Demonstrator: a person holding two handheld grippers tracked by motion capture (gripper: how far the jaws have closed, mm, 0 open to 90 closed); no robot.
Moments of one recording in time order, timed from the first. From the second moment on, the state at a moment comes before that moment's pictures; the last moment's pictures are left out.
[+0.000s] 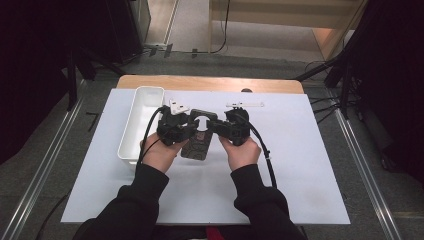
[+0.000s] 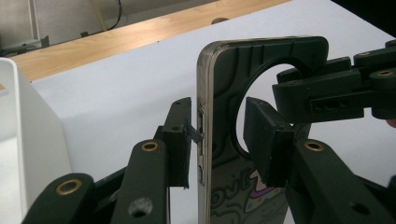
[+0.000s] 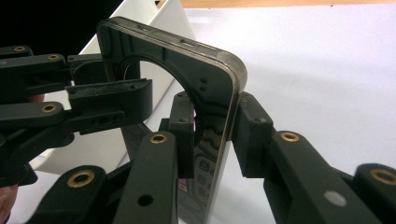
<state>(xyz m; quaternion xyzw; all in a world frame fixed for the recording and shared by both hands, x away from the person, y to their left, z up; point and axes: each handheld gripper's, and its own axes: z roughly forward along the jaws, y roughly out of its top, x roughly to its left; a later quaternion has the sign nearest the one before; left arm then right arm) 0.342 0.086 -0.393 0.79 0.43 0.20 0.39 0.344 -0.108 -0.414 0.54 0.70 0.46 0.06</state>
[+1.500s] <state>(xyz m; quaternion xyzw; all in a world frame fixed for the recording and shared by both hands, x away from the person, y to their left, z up) 0.346 0.091 -0.389 0.79 0.44 0.18 0.39 0.336 -0.112 -0.412 0.50 0.73 0.46 0.06</state>
